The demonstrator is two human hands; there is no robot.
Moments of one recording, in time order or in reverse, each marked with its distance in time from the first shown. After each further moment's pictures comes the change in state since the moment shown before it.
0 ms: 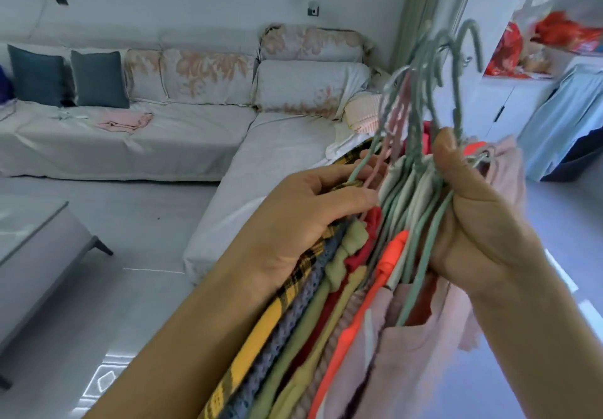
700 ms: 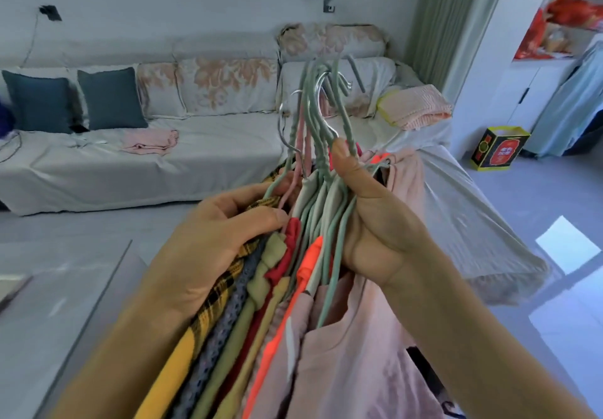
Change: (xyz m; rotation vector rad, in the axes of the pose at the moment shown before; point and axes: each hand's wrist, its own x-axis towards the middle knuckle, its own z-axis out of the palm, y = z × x) left_hand -0.064 0.058 -0.464 0.031 0.082 -0.083; right_hand 0.230 0.269 0.325 0.218 0.036 0.110
